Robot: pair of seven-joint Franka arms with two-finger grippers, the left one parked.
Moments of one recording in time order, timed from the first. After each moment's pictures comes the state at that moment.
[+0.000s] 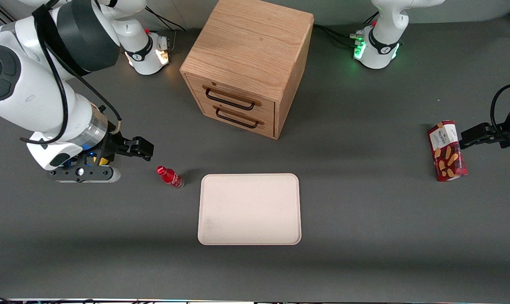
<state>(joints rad) 0.23 0.46 0.16 -1.03 -0.07 1.45 0.40</state>
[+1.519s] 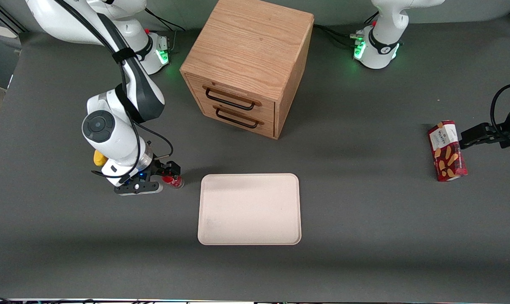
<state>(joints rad) 0.20 0.34 0.12 -1.87 -0.07 2.27 0.31</state>
